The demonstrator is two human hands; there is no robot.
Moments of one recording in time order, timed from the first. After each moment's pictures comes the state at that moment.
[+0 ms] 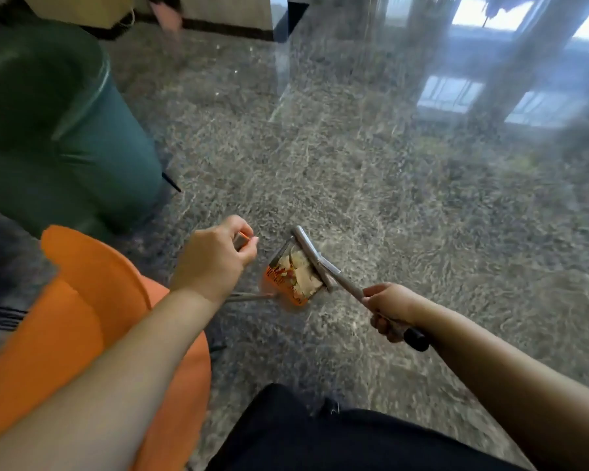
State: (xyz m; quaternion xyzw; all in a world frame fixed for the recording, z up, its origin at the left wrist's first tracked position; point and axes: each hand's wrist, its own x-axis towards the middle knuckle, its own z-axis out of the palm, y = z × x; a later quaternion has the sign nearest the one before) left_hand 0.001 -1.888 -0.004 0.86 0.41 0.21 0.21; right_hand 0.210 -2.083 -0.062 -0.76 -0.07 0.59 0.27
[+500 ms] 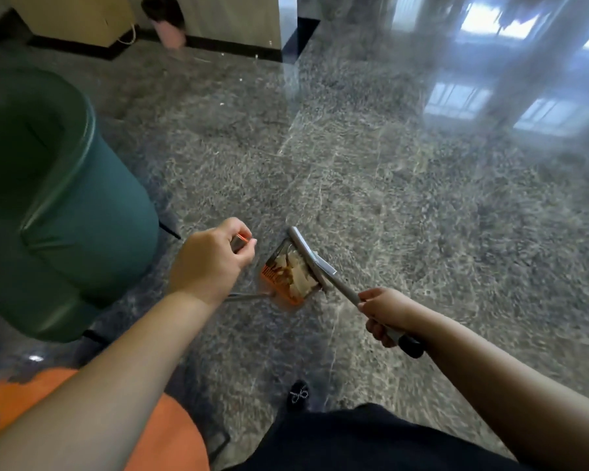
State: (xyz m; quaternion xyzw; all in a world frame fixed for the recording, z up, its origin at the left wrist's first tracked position) left_hand 0.153 -1.610 -0.004 0.86 0.42 0.22 0.21; right_hand 0.363 -1.799 -0.078 -0.76 -0.08 0.59 0.28
